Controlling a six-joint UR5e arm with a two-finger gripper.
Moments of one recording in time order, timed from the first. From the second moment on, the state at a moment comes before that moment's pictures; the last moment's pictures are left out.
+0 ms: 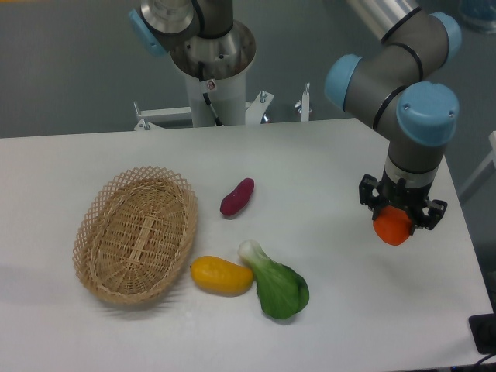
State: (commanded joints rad) arm 2.68 -2.02 -1.43 -1.11 1.59 1.22
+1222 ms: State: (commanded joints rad) arm 2.49 -2.01 -1.51 -1.10 1.58 0.97
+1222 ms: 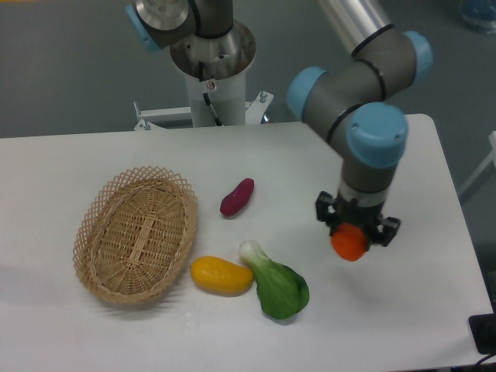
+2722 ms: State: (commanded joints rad) arm 2.02 -1.94 -1.66 -0.87 1.58 0.56
